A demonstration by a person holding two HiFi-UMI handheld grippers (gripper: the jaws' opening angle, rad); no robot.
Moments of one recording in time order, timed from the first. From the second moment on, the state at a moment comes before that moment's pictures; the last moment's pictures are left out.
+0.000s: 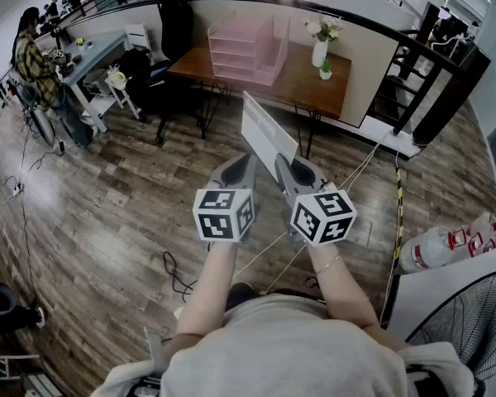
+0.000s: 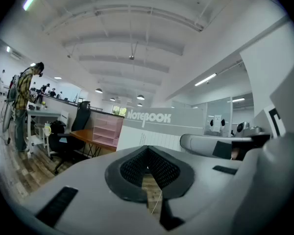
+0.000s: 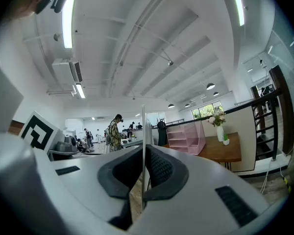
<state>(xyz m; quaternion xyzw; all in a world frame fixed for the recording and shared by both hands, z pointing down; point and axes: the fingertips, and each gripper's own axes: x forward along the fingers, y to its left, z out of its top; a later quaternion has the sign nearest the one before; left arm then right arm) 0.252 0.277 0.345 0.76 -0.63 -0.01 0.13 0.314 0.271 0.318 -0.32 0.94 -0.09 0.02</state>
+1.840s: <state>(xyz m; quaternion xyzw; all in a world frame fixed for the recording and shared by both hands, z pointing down) 0.135 0.204 0.402 0.76 -0.63 0.02 0.14 0.202 0.186 0.380 -0.35 0.93 -0.10 0.02</state>
